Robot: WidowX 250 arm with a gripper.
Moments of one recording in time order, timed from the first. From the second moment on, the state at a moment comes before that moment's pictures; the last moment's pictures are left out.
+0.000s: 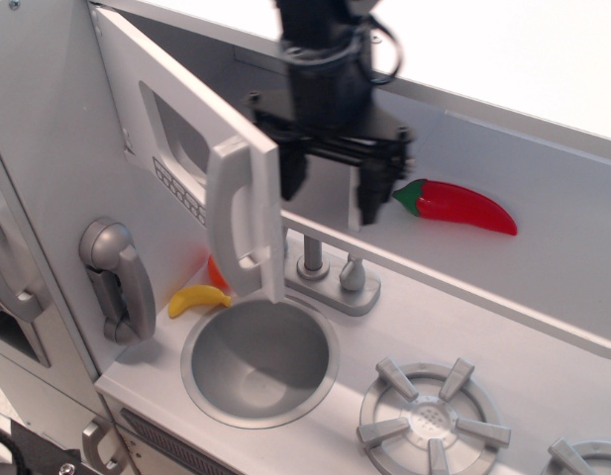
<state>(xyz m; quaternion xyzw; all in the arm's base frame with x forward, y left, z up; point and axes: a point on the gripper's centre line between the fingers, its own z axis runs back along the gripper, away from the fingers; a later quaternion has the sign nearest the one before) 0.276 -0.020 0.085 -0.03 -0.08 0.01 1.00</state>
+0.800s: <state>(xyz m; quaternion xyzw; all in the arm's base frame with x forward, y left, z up) 0.207 0.066 0.074 -0.01 -0.05 -0.02 1.00</state>
